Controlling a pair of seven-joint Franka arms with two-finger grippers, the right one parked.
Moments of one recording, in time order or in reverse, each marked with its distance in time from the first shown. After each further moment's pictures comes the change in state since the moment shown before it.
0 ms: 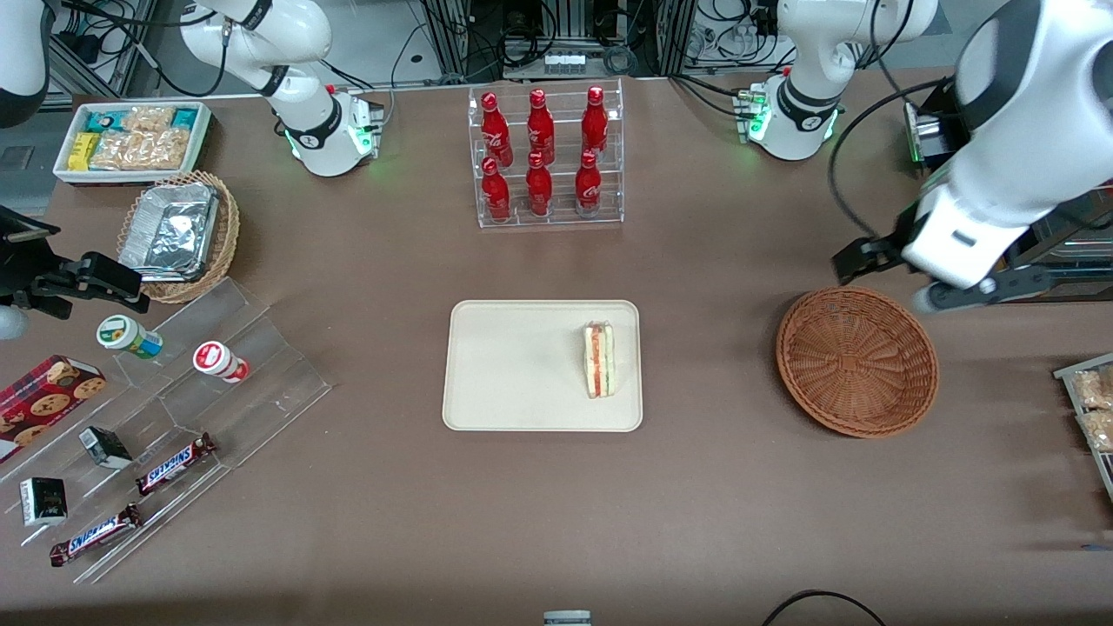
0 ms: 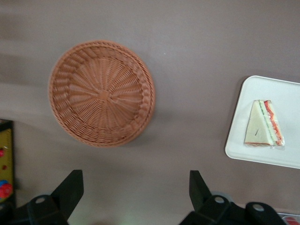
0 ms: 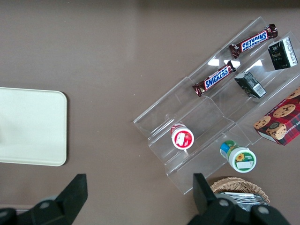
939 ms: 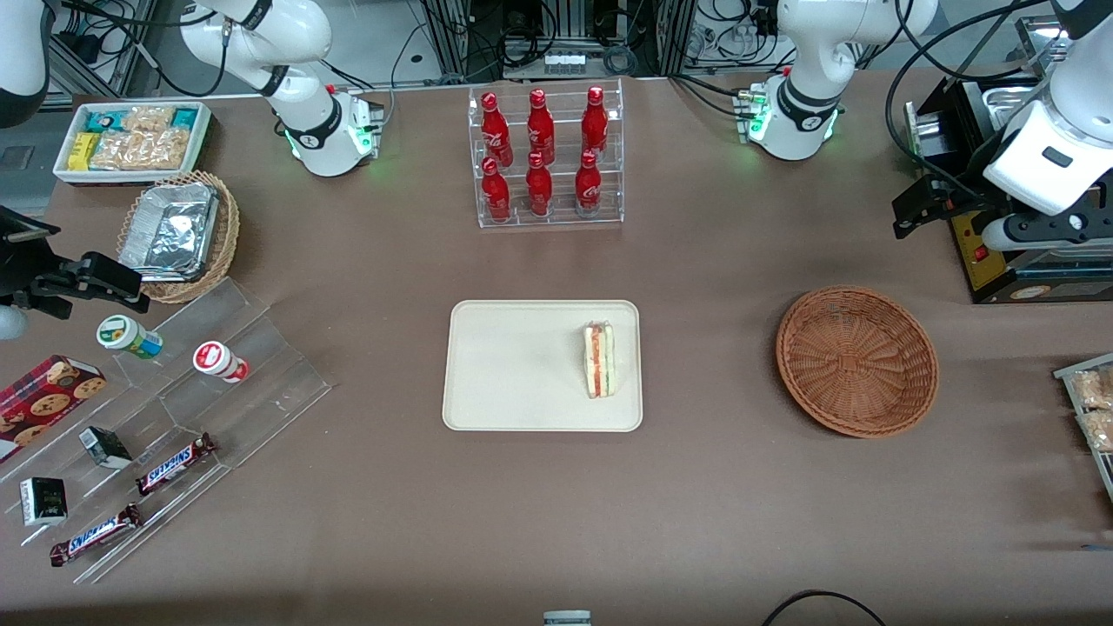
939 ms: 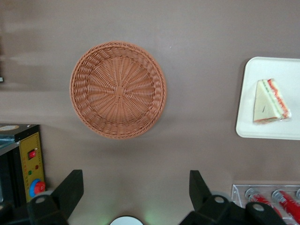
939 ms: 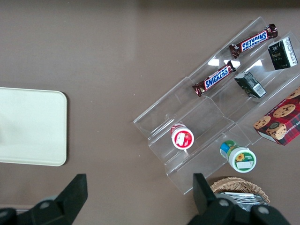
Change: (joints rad) arm 0.006 -0.068 0.022 0.037 0.021 -0.115 0.134
